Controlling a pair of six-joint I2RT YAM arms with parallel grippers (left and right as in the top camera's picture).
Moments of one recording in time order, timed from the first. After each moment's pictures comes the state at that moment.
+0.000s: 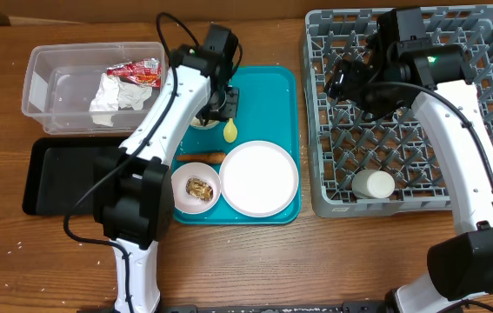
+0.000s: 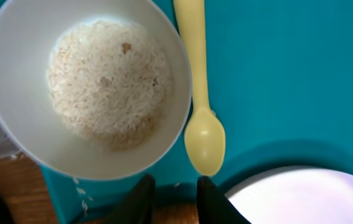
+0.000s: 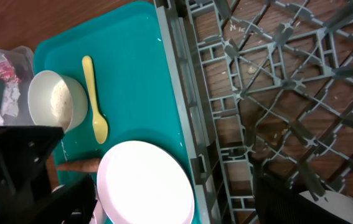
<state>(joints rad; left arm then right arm) -0.34 2.14 1.86 -1.08 -0.03 -0.21 0.16 1.75 1.76 -1.15 -0.22 0.47</state>
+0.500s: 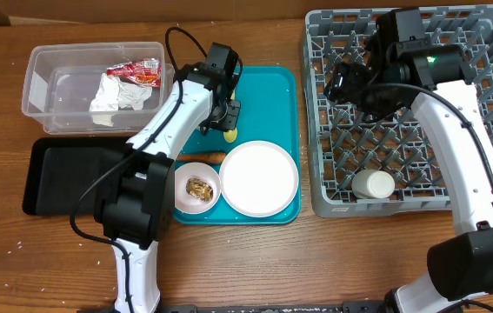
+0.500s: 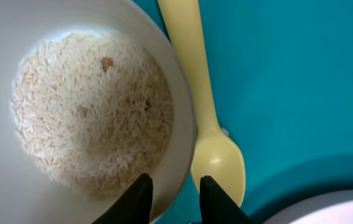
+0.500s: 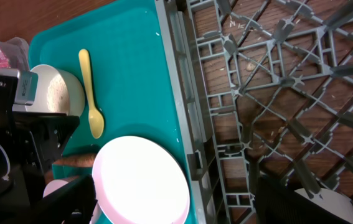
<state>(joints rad) -0.34 2.14 1.70 -0.88 -0.04 -0.09 0.16 1.75 1.76 -1.17 -0.22 0.44</state>
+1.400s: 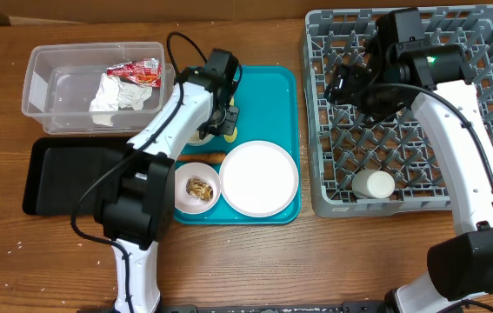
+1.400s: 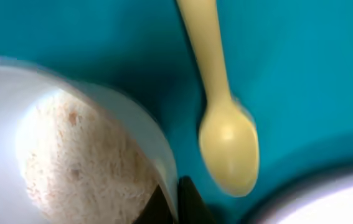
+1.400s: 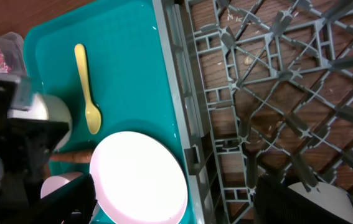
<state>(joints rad) -0.34 2.14 1.71 -0.98 -0.06 -0.08 0.16 1.75 1.76 -1.19 -0.22 0.43</state>
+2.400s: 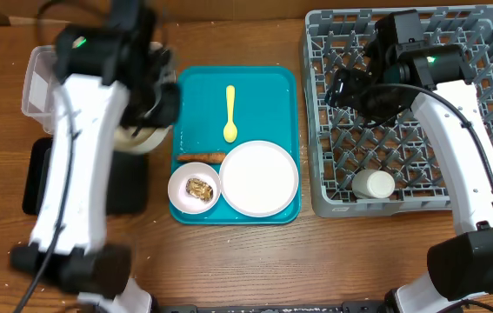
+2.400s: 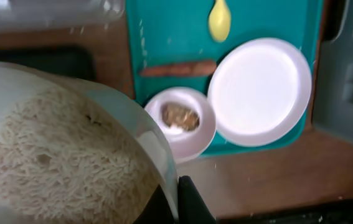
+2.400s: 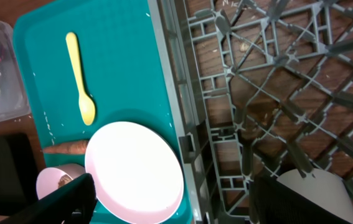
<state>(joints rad) -0.12 1.75 2.03 -1.68 0.12 -0.11 0.16 1.75 1.76 -1.23 -0.22 0.43</state>
